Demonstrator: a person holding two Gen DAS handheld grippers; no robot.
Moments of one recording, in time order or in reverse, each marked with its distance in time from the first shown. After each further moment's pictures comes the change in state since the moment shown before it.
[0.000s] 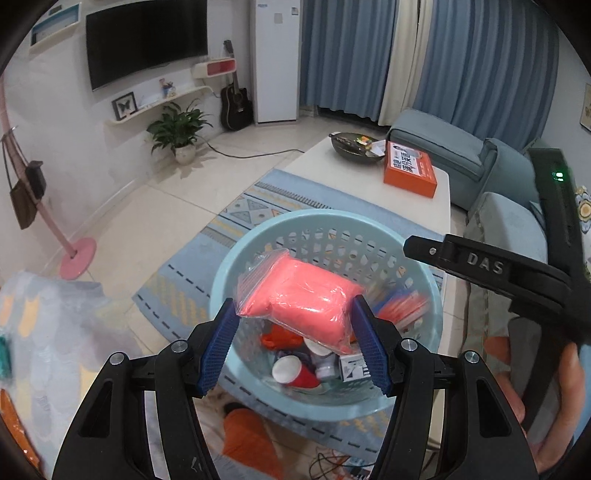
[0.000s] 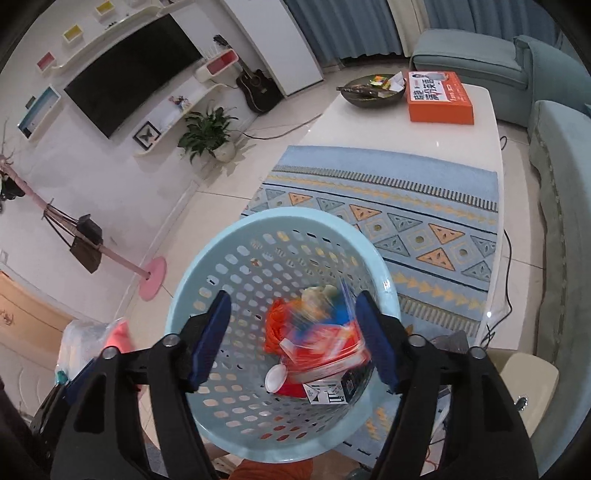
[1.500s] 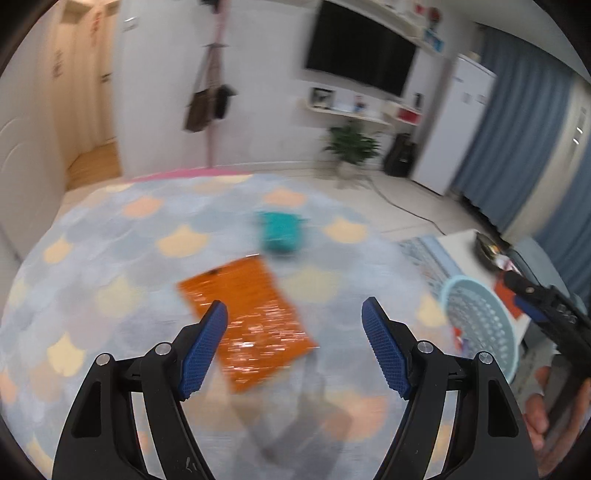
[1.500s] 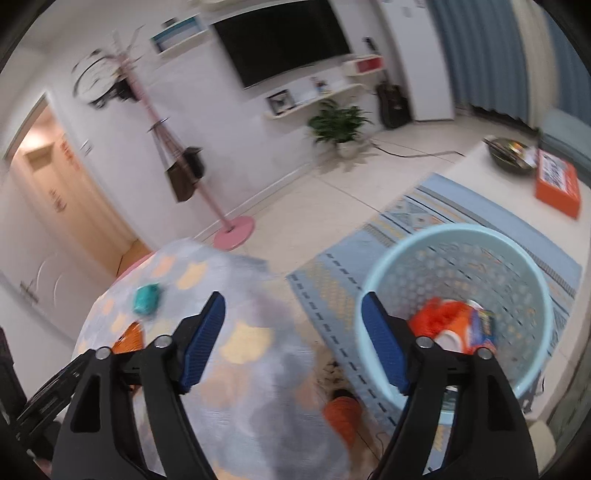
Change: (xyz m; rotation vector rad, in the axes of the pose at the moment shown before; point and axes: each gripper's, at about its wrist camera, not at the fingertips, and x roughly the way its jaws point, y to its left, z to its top) left arm -0.190 0.206 -0.132 -0.620 -0.137 0.364; right arm -0.045 0.215 -0.087 -0.456 -0.003 0.294
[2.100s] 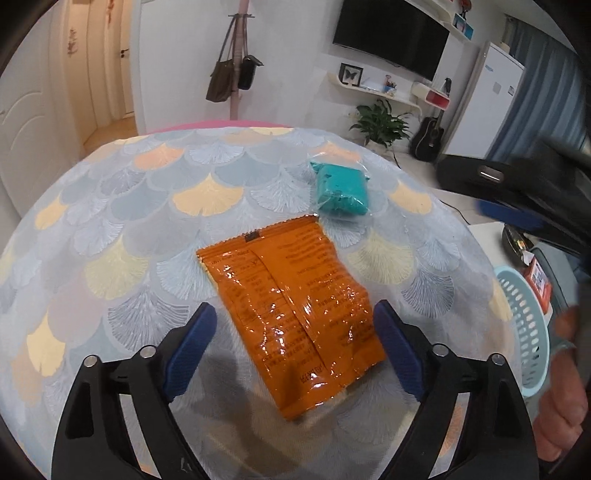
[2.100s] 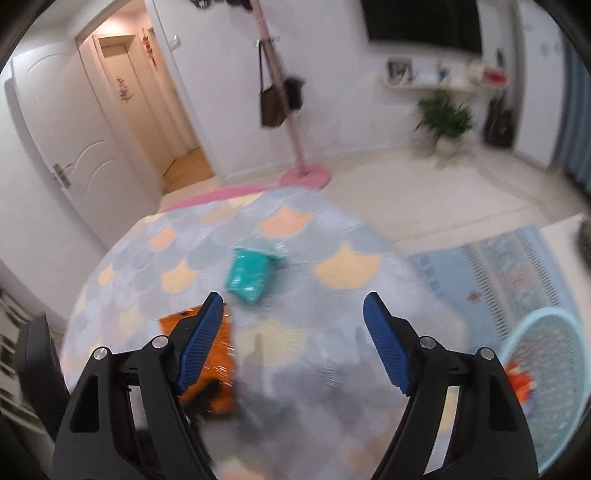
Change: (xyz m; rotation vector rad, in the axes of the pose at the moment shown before) left arm 0.050 0.028 -0.015 -0.020 0.078 0.067; right arm 0.111 0.159 0.014 -0.308 0.277 0.198
